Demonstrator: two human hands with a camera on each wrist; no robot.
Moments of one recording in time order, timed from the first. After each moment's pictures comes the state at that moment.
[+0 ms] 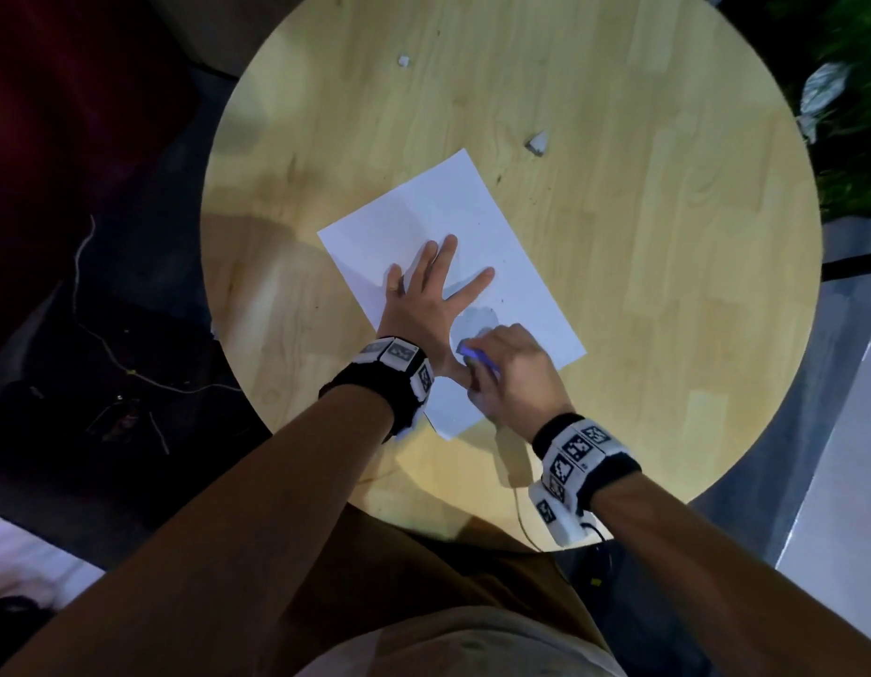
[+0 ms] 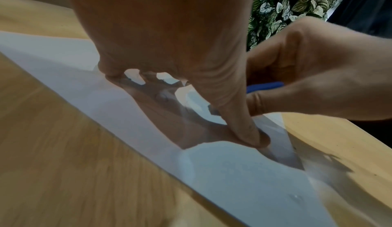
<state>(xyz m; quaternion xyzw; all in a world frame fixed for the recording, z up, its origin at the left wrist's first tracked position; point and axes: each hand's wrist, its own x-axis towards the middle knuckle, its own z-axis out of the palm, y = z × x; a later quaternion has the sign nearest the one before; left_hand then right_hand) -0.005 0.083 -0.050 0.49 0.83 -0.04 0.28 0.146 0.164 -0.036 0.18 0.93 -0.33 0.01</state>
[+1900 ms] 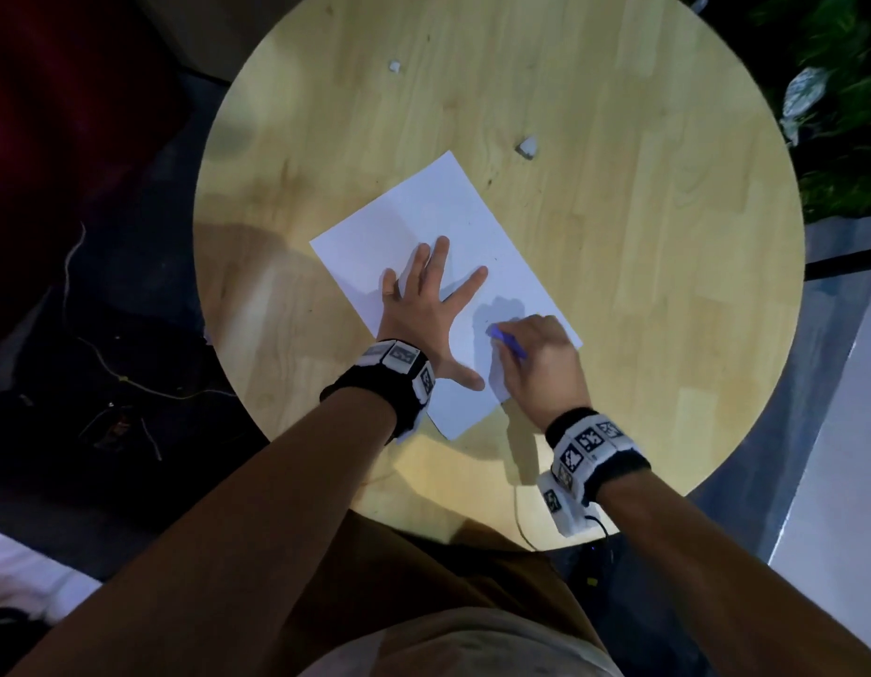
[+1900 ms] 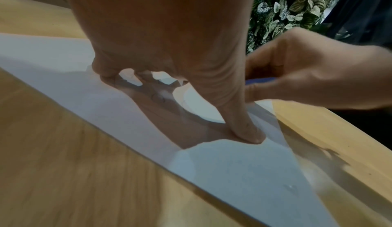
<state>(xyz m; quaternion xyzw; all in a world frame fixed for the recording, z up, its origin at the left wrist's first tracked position) 0.002 0.088 -0.047 0.47 0.83 -0.06 0.28 0.159 0.190 -0.040 0.26 0.92 -0.29 -0.06</state>
